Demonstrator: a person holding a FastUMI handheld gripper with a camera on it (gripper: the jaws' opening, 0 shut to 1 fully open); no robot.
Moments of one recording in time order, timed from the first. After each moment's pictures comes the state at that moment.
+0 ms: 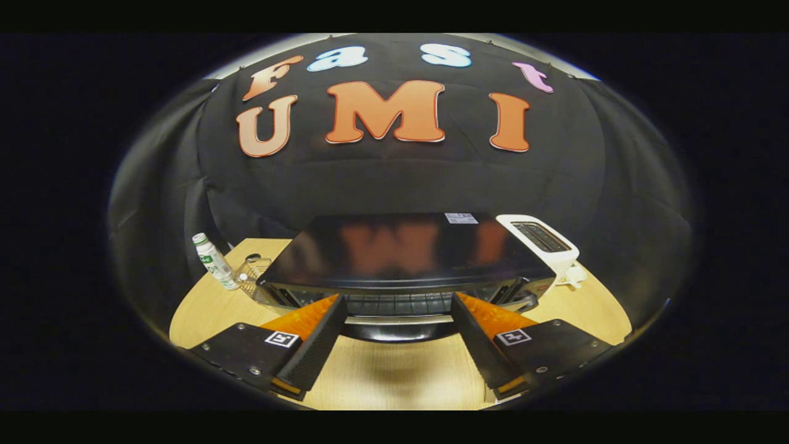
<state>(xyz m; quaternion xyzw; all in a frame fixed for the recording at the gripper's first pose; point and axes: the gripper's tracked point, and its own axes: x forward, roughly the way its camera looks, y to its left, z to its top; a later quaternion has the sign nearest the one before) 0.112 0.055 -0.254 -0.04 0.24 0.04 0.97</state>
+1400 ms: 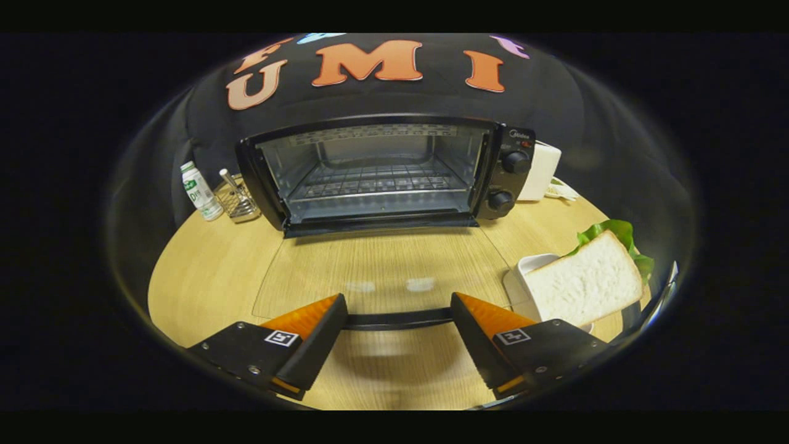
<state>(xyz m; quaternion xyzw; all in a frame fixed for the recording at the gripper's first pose) 0.005 0.031 -0.379 -0.01 0.36 0.00 0.93</state>
